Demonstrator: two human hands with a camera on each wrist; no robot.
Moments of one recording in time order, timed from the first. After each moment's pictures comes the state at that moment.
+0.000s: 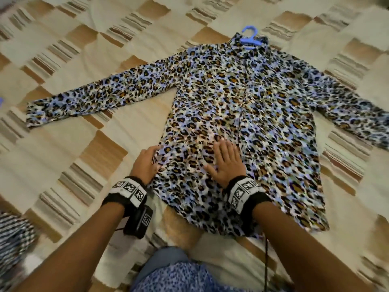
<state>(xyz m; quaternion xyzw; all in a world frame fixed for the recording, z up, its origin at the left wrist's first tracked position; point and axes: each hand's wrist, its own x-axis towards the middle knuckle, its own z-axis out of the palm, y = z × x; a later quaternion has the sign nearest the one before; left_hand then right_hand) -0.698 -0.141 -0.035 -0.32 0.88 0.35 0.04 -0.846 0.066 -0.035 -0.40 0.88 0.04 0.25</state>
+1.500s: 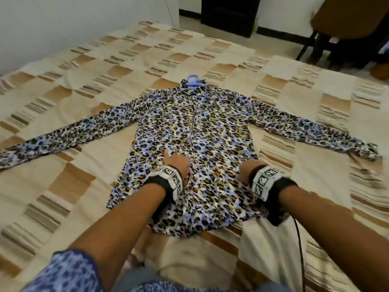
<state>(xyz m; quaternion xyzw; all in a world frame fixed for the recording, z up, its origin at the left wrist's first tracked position) -0.820 0.021 0.056 -0.10 0.96 0.01 0.26 -0.908 0.225 0.057 -0.29 0.89 0.21 0.30</state>
